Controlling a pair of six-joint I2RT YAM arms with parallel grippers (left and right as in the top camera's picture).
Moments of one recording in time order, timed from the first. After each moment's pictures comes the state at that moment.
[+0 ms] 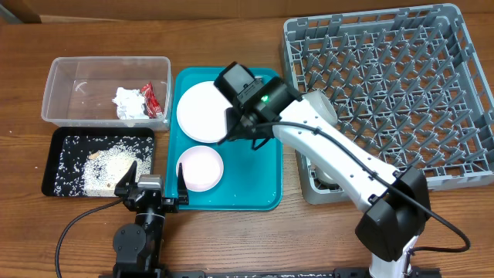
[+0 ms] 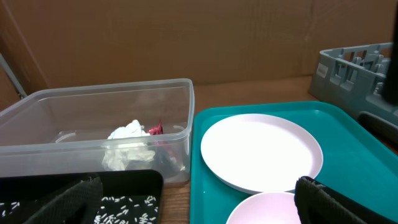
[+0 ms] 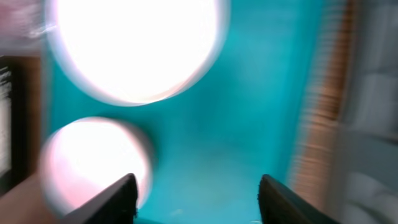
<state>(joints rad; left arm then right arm) -0.04 0.02 0.01 -0.08 -0.02 0.06 0.76 1.96 1.82 -1.10 0.00 0.63</state>
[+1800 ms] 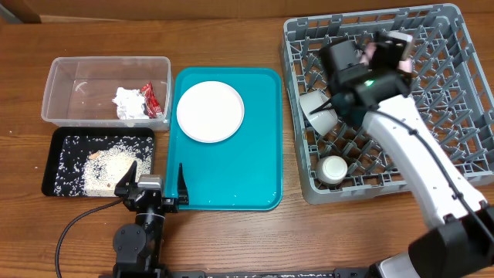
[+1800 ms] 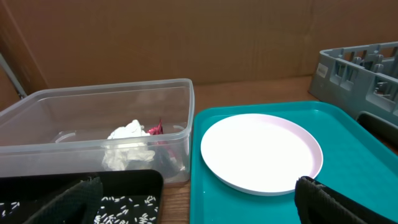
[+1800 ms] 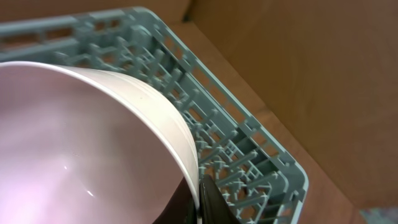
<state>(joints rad) -0.04 0.02 0.01 -0.08 -0.02 0.06 0.34 1.68 1.56 -1.09 1.08 0.65</state>
